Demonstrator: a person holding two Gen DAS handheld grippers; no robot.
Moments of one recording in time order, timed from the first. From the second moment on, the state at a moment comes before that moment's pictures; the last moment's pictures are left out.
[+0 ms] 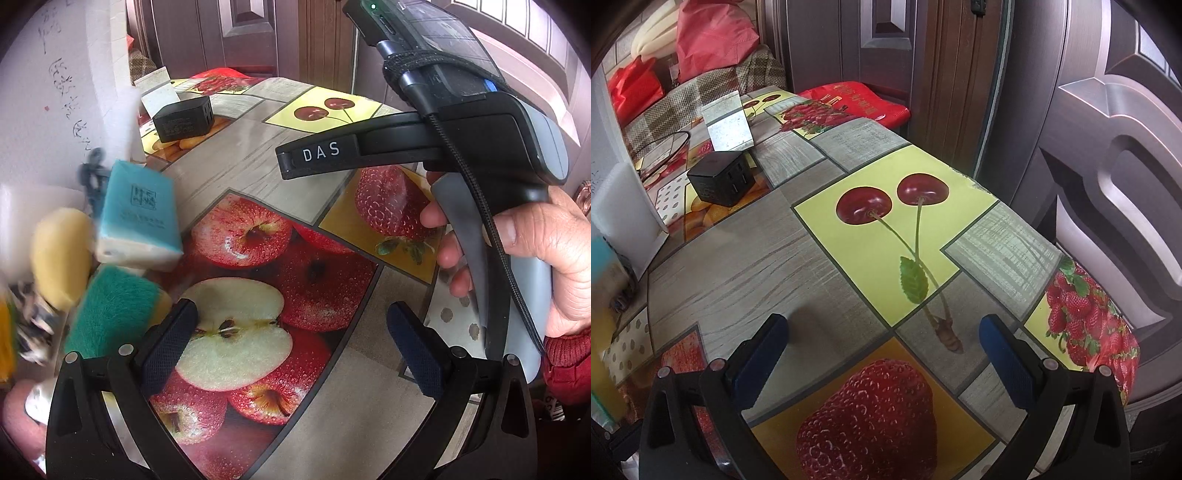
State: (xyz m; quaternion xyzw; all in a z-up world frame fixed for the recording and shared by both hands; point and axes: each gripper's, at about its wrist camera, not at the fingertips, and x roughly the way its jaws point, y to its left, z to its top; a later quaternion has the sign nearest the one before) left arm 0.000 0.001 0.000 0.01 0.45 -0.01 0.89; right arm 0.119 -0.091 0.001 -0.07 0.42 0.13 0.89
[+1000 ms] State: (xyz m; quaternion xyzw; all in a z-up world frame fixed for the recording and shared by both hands) left arm -0.003 0.000 0.002 0.01 0.45 -0.01 0.89; right arm 0.118 -0.087 0.002 -0.08 0.42 0.13 0.89
